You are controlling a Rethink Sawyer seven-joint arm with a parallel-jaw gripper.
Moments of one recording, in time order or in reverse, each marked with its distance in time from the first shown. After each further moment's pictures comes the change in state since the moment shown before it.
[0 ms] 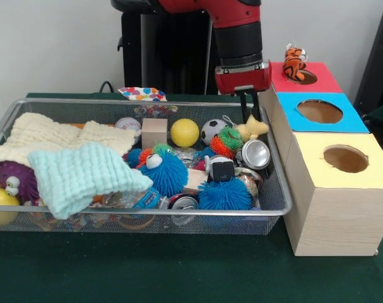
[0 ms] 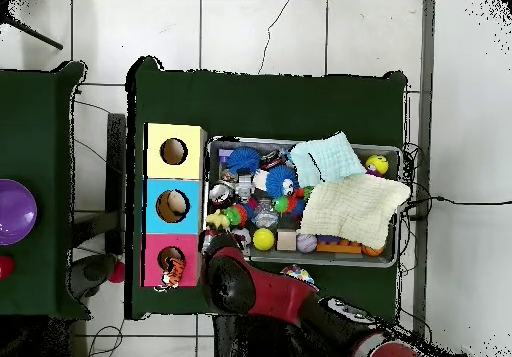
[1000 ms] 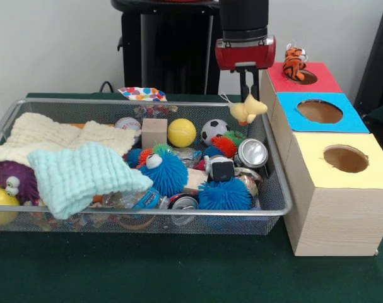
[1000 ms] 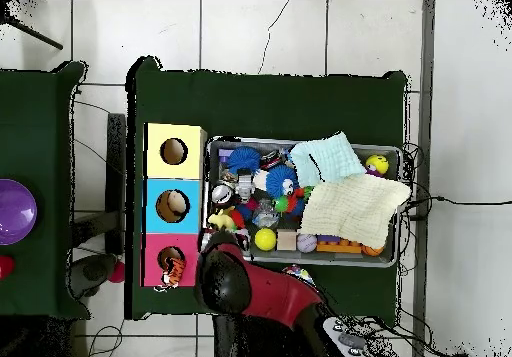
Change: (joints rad) arm 0.106 -0.191 -0.098 -0.005 0.081 0.224 0.000
